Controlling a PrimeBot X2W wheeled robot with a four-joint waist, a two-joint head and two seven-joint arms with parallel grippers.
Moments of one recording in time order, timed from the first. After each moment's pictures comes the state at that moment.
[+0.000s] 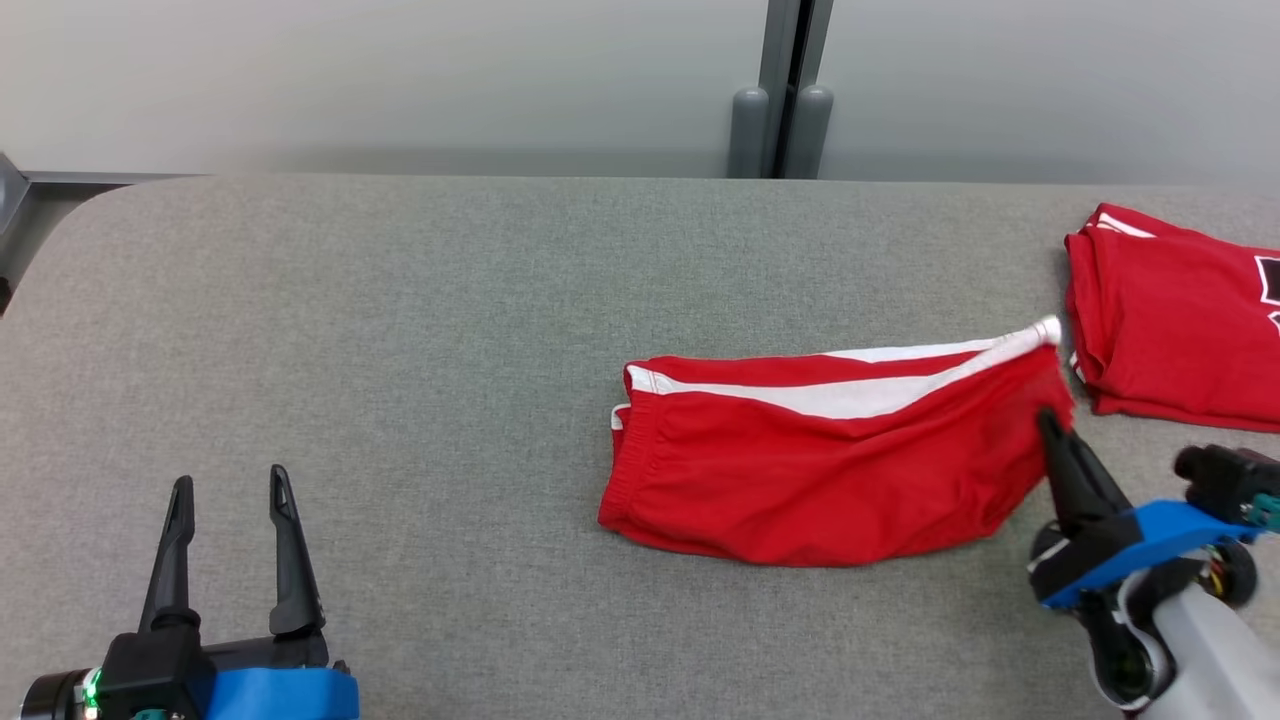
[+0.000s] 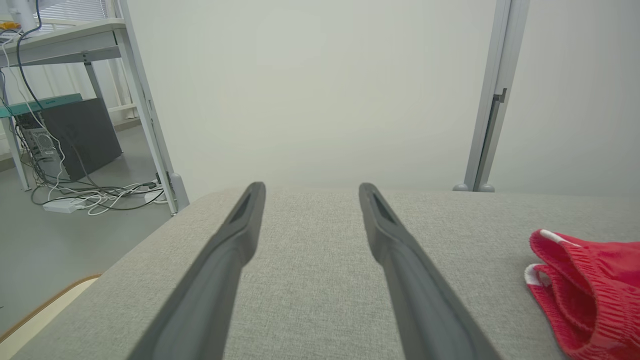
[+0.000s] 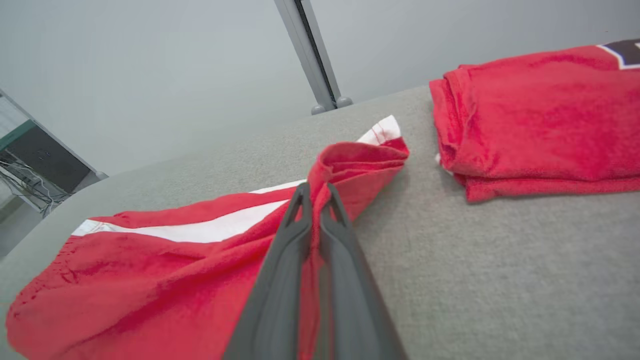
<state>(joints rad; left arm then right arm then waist) 0.06 0.05 0.09 0.02 -0.04 -0.02 -0.26 -0.36 -0.33 0.28 0.63 0.77 0.13 -0.26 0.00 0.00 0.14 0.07</state>
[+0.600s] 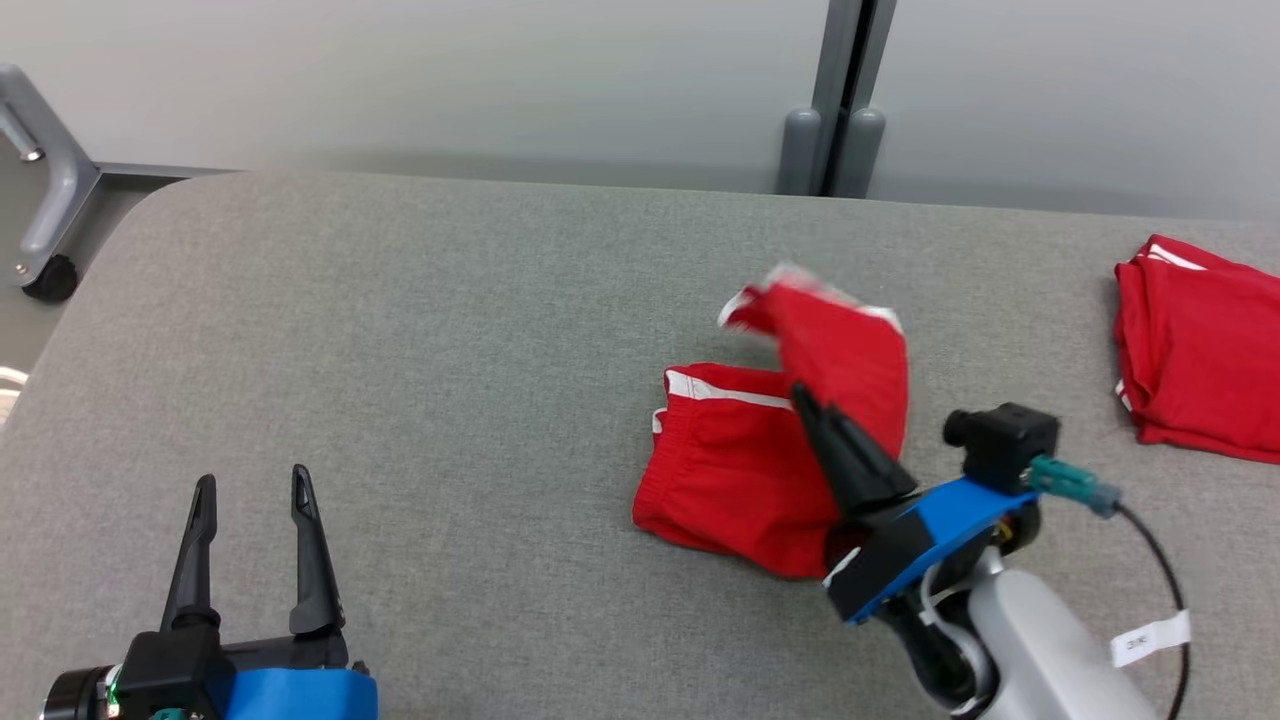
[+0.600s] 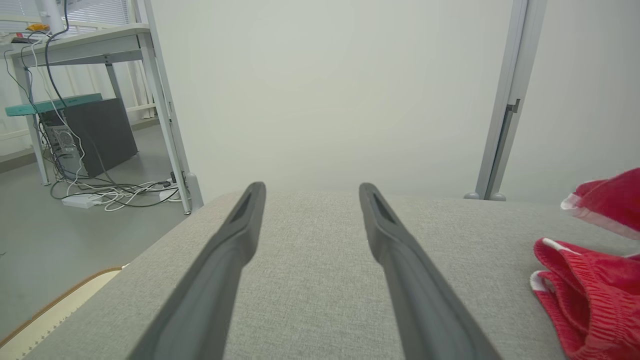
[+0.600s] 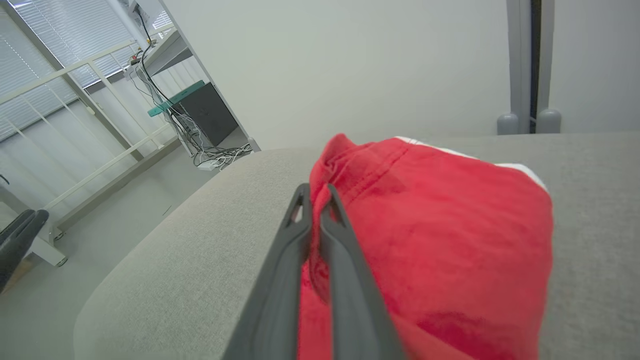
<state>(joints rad) 0.06 0.05 0.05 0.02 -0.05 -0.01 -0.26 -0.36 -0.12 0.38 0.33 0.60 0.13 -0.09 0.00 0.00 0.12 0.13</state>
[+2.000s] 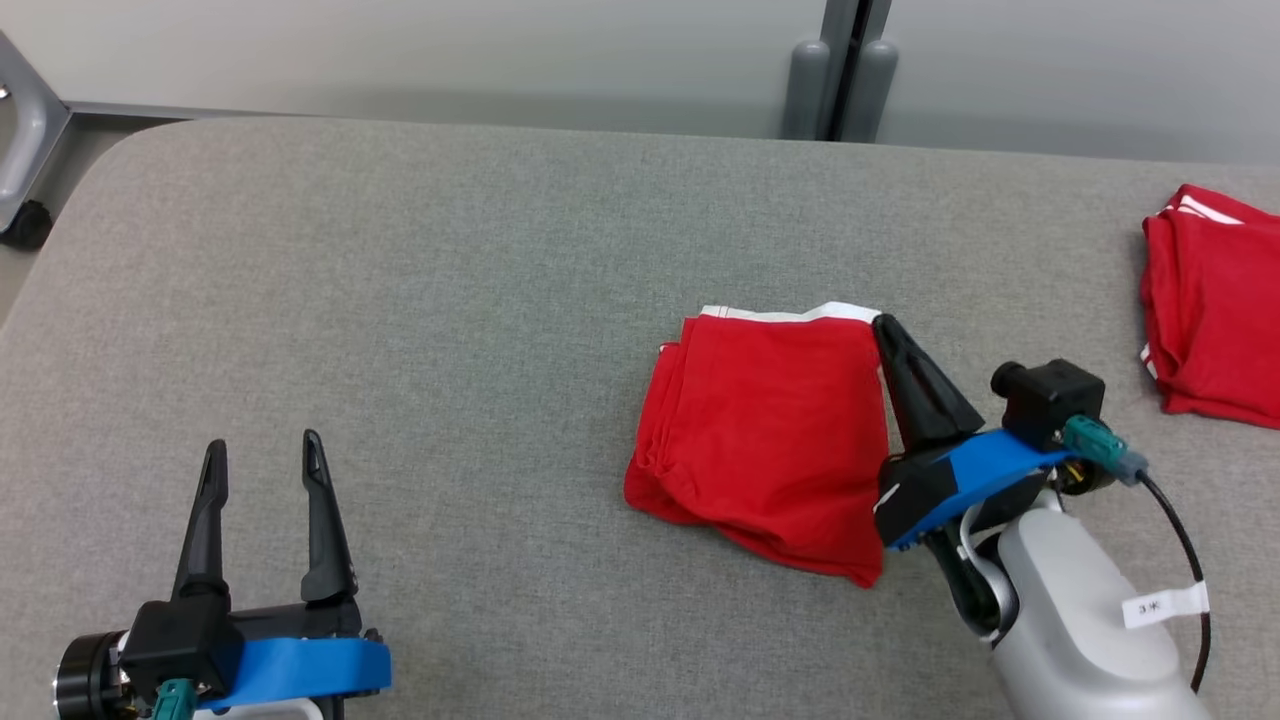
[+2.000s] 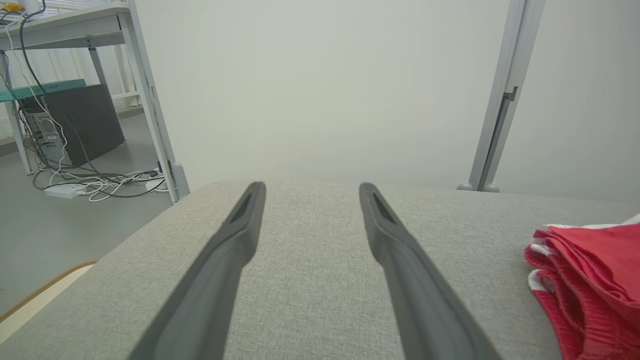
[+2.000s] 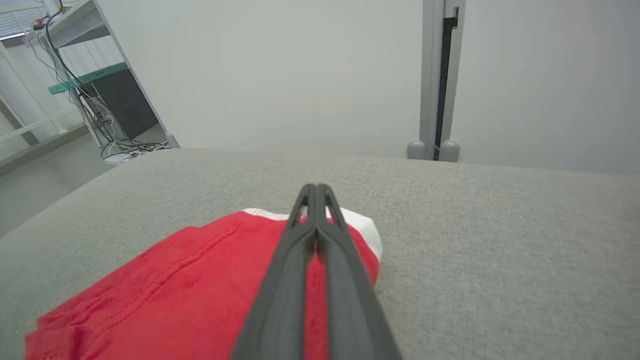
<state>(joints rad) 0.01 0.05 0.02 0.02 -0.08 0.01 -0.26 -0.49 -0.10 0.25 0.57 0.34 0.13 -0.26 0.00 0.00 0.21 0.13</state>
